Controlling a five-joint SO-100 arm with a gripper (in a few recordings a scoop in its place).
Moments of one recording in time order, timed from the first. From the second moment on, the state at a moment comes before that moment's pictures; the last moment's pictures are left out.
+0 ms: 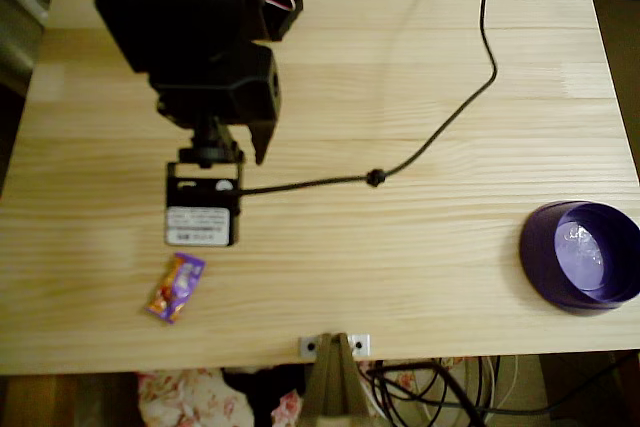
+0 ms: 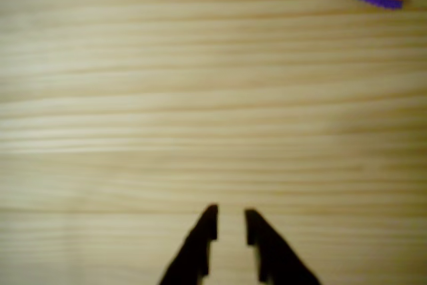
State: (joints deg) arm -7.1 120.9 128.2 65.1 95.8
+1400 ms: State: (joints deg) arm -0.4 87.2 99.1 58.2 82.4
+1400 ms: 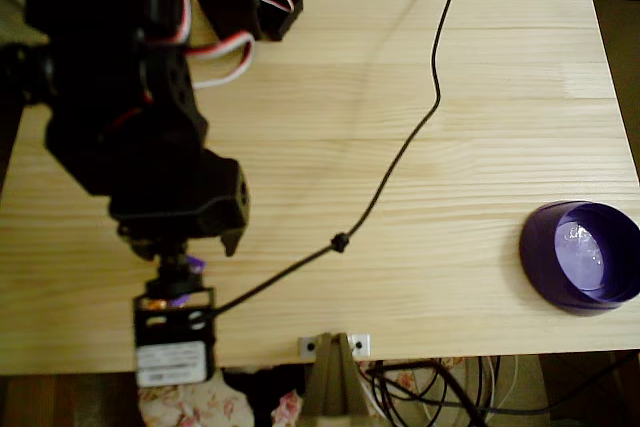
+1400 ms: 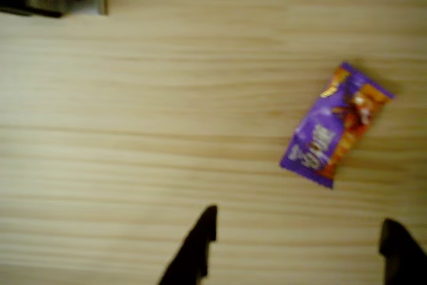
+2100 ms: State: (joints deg) arm -0.4 80.4 97.5 53.2 78.8
